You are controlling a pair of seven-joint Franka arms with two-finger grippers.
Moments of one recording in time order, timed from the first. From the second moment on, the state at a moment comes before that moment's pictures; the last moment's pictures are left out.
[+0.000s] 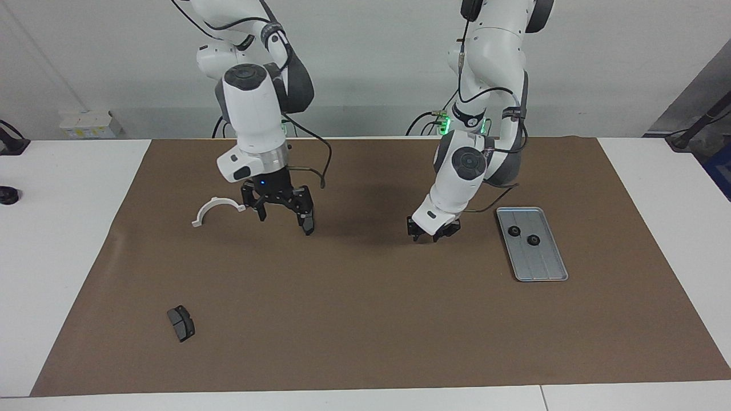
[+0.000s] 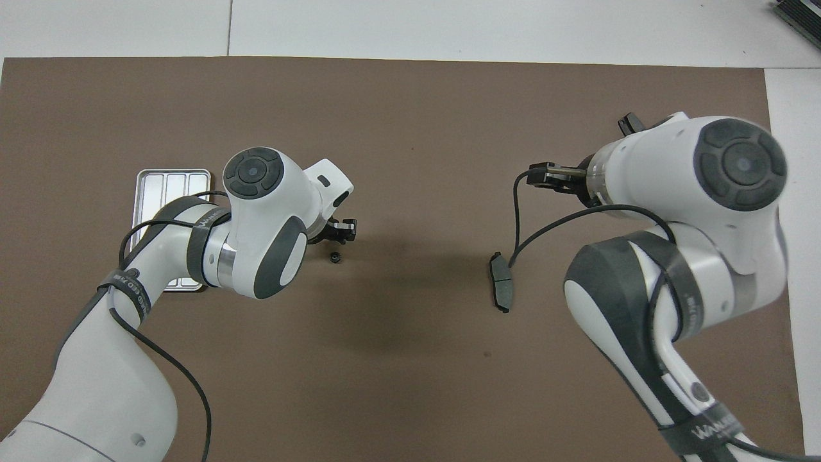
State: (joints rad) left arm -0.45 0.34 -0.02 -1.91 -0.13 2.21 -0.29; right arm 0.12 0.06 0.13 -1.83 -0.08 2.06 0.48
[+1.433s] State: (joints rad) left arm -0.50 0.30 -0.02 -2.03 -0.13 2.28 -0.32; right arm 0.01 0.01 0.13 -1.66 -0.03 1.64 0.15
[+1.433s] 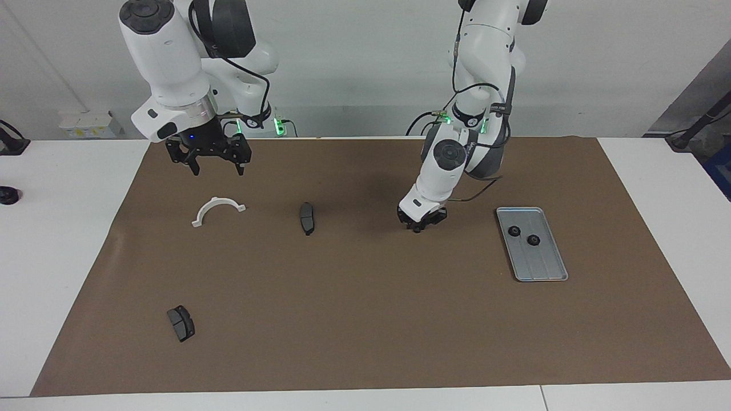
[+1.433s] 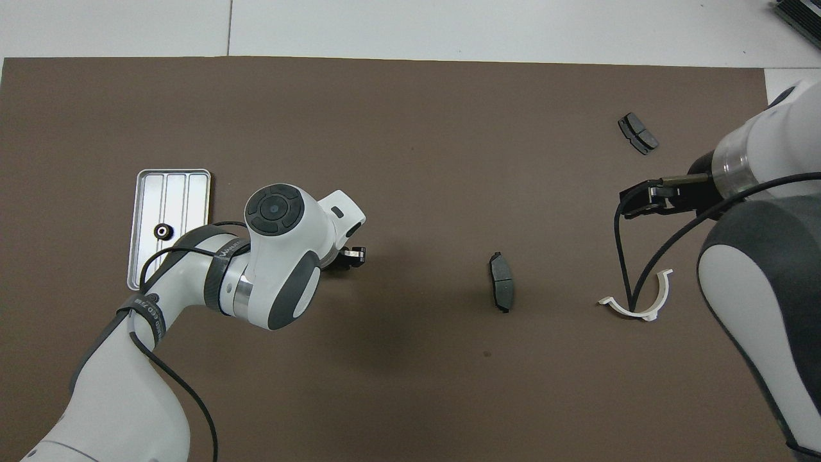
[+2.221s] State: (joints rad) left arm -0.41 0.29 0.00 -1.93 -0.13 2.23 -0.31; right arm 0.00 0.00 0.13 -1.68 -0.03 1.66 0.15
